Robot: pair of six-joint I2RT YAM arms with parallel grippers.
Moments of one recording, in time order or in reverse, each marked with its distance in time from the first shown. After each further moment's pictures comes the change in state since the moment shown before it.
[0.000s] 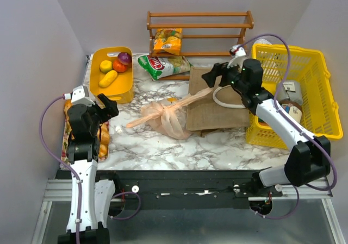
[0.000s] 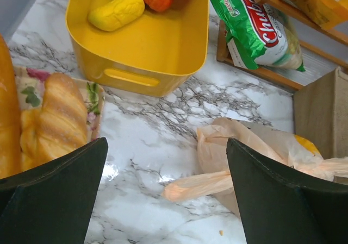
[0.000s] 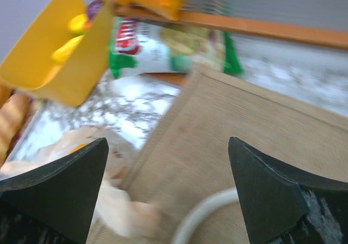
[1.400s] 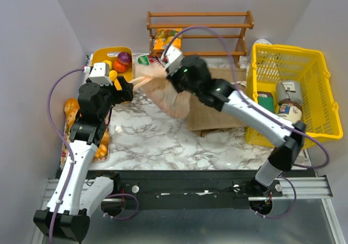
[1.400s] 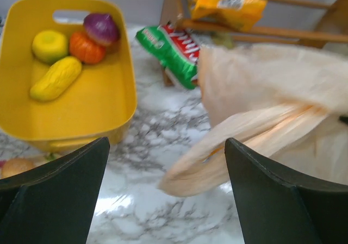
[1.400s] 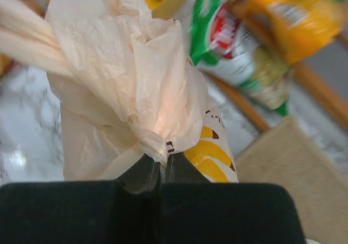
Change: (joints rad) left arm -0.291 0.245 0.262 0.069 -0.076 0.172; right arm 0.611 0.296 0.603 -0.526 0.476 -0.388
